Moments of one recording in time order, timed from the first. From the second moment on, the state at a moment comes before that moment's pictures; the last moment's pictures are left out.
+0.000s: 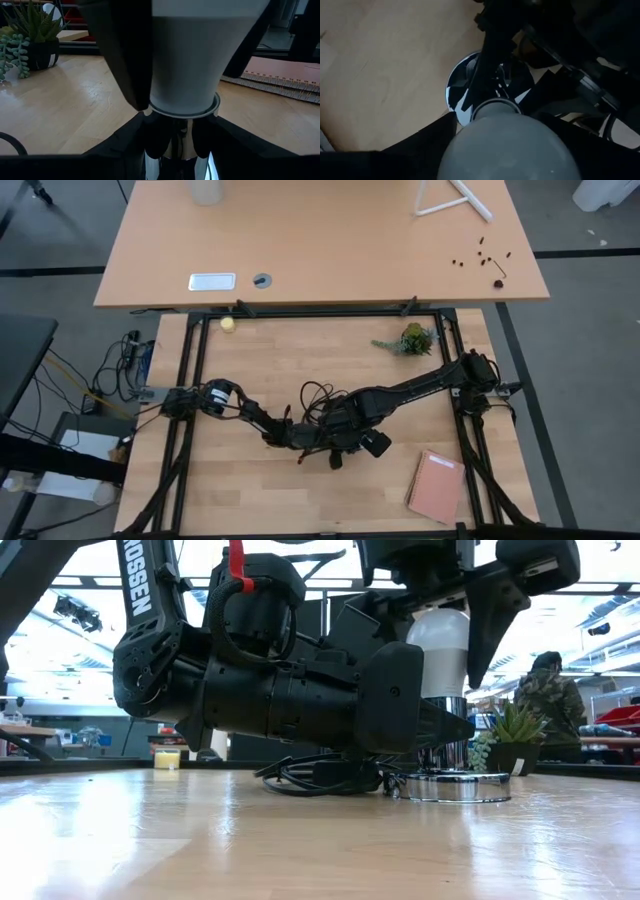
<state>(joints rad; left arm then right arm) -0.27 2.33 1.05 1.18 -0.41 -0.08 0.24 1.95 1.62 -1.16 -0.02 -0.51</state>
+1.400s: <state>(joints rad) -0.27 2.33 1.05 1.18 -0.40 -0.08 0.22 1.95 1.62 -1.14 -0.02 1.06</state>
